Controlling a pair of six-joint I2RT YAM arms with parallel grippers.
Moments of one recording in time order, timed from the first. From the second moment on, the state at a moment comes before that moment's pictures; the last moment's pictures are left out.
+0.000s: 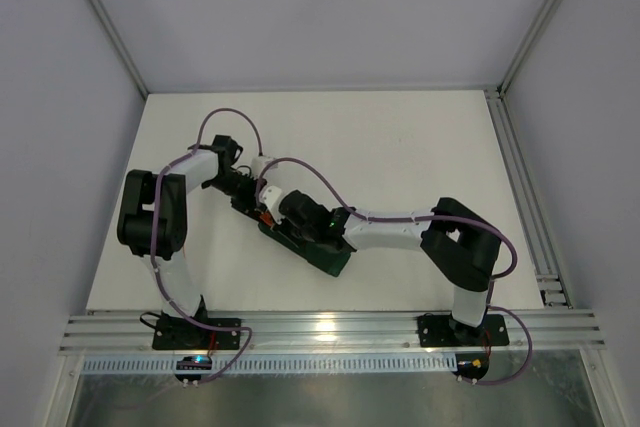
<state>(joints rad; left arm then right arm) -0.15 1.87 1.18 -0.82 0.69 0.50 1.08 1.84 1.13 0.00 0.12 -0.07</state>
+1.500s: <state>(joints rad) -0.16 1.87 1.19 -0.83 0.67 0.55 1.08 1.89 1.19 -0.24 0.12 0.05</state>
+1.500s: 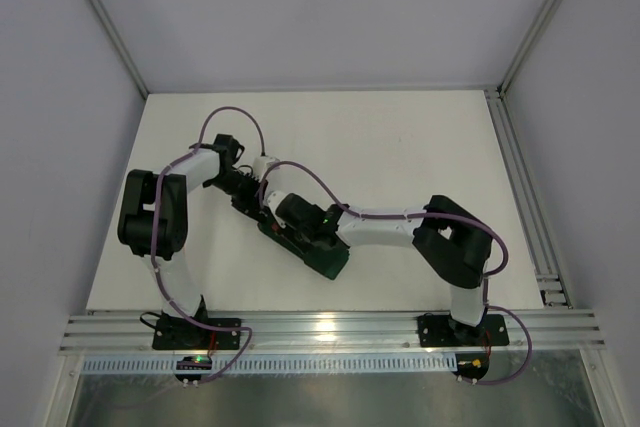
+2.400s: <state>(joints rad) -0.14 1.68 1.28 -0.87 0.55 0.51 1.05 1.69 1.45 -0.32 0.35 0.16</state>
